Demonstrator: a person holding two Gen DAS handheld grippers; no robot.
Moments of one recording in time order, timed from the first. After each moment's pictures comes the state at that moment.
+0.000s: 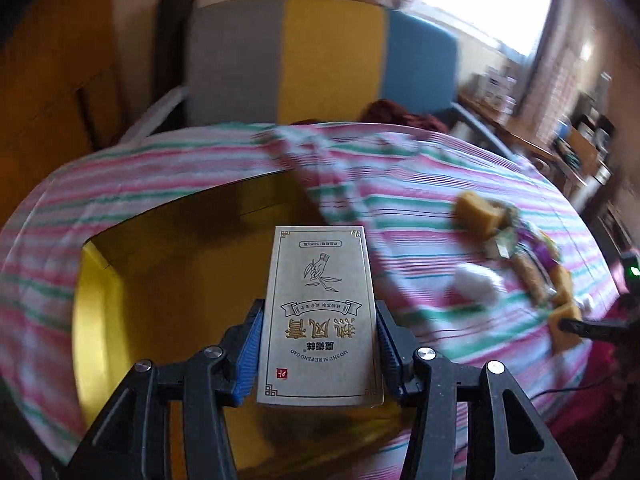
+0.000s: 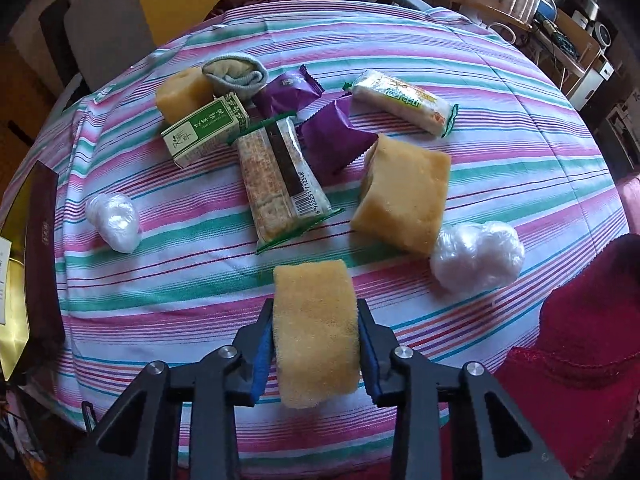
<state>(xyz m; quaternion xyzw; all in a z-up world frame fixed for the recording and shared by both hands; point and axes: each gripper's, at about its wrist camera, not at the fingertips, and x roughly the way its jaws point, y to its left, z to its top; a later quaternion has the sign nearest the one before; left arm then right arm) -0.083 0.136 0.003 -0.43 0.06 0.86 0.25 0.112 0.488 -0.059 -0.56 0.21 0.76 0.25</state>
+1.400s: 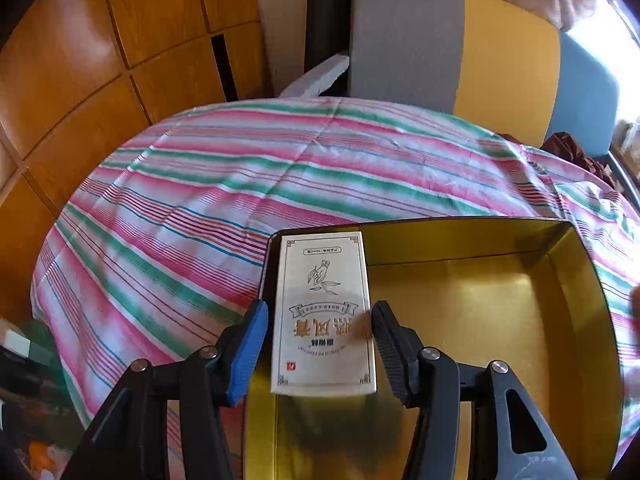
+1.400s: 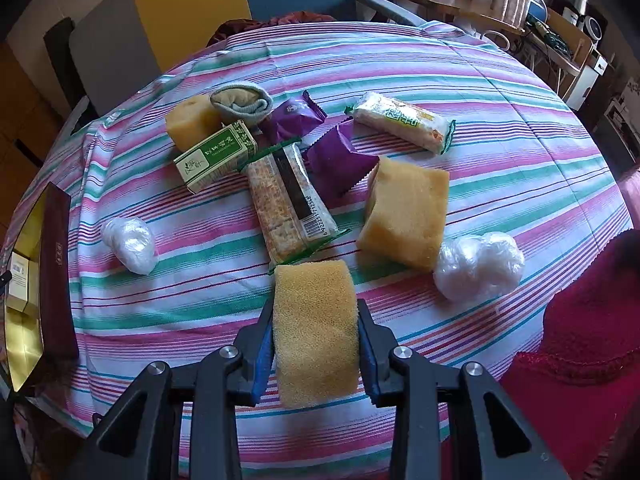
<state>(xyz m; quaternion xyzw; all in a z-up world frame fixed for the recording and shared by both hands) -0.203 0.028 -0.043 -0.45 0.05 0.89 0.03 0.112 0.486 -0.043 -0.51 0.23 0.79 0.26</state>
